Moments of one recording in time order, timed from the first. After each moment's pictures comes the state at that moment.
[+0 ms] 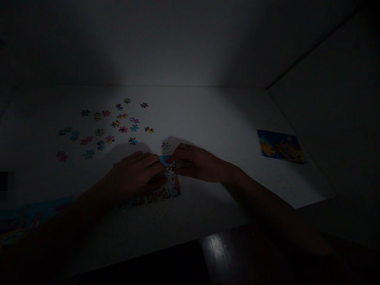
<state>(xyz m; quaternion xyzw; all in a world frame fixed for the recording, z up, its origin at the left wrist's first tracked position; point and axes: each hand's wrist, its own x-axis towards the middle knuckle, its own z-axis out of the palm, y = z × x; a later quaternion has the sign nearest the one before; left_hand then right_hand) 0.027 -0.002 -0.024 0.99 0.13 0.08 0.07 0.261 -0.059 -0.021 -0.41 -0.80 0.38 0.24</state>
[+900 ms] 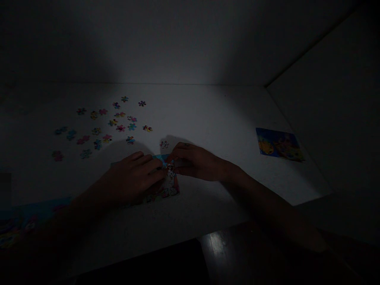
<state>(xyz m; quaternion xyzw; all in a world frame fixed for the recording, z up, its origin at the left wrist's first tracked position) 0.026 -0.004 -0.015 1.00 0.04 0.08 0.00 0.260 -0.060 -0.021 -0.41 -0.79 0.38 0.24</state>
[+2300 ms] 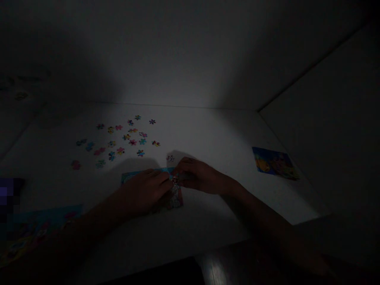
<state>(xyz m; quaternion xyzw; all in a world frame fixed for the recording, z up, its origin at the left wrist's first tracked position) 0.030 -0.016 -0.024 0.99 0.12 0.06 0.08 0.258 -0.059 -0.016 -0.43 -0.79 0.38 0.21</state>
